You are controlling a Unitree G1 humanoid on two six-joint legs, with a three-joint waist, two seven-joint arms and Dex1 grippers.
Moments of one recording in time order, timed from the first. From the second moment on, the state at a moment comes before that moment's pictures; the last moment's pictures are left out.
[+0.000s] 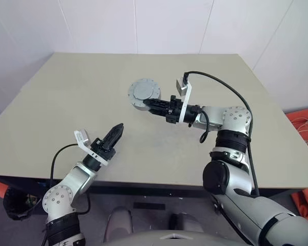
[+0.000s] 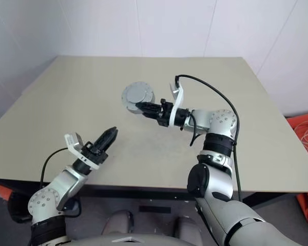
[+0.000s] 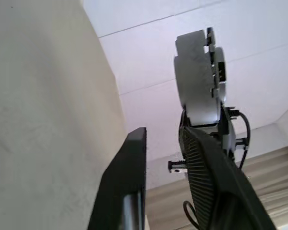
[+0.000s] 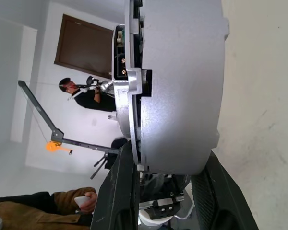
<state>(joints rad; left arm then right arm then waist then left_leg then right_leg) -0.01 0.02 0.47 -0.17 -1.42 0.96 -0.30 -0.89 0.00 -0.63 0.31 0.87 1.61 0.25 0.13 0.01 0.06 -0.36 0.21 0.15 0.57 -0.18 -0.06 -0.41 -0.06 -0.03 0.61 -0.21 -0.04</state>
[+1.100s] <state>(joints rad) -0.11 0.07 0.30 -0.09 -1.56 0.87 -0.29 -0.66 -0.21 -0.20 0.29 1.76 1.52 -0.14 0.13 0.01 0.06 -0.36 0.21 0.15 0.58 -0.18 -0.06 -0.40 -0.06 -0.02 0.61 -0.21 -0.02</state>
